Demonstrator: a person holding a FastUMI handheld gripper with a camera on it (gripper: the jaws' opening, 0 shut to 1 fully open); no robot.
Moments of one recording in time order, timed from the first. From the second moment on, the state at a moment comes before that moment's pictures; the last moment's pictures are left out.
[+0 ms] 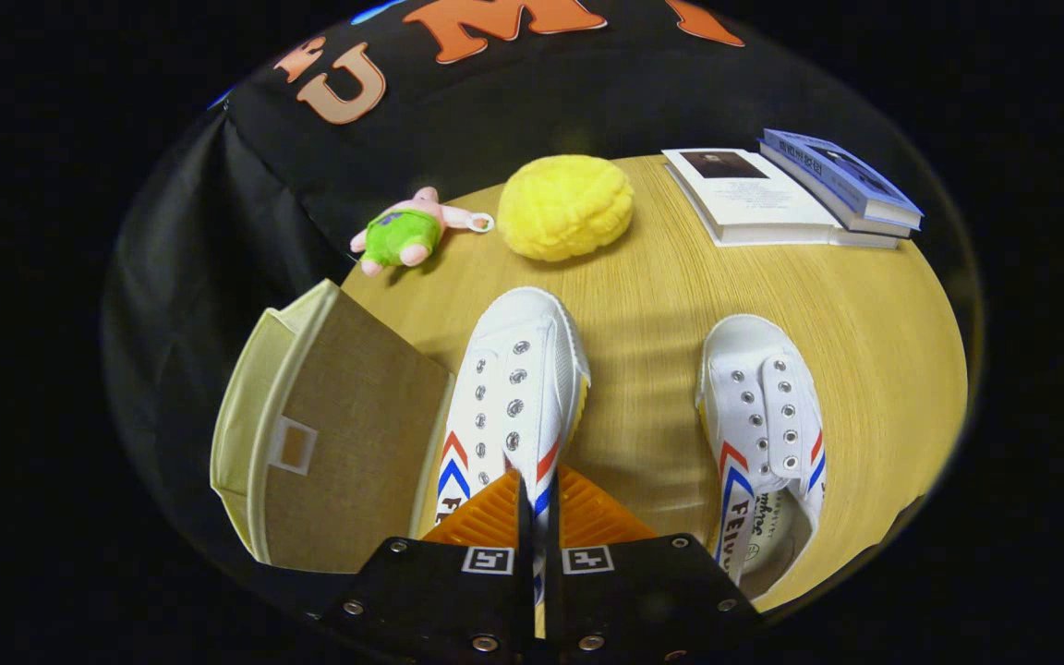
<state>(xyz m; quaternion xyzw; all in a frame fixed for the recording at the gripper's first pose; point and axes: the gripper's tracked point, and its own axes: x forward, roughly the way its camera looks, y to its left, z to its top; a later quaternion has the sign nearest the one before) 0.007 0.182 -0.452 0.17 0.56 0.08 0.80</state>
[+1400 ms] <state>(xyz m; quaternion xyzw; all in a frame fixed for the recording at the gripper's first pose) 0.024 0.371 -0.396 0.10 0.54 0.25 0.80</state>
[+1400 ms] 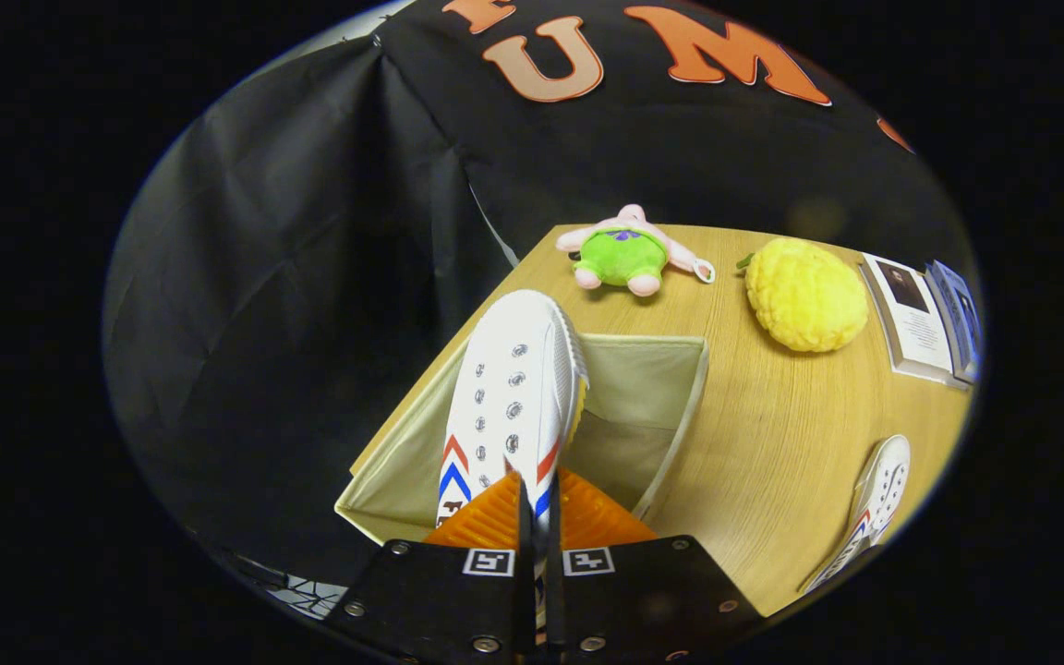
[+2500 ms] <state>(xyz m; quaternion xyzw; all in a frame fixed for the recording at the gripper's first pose) 0.018 0.197 -0.337 0.13 0.44 0.17 0.87</state>
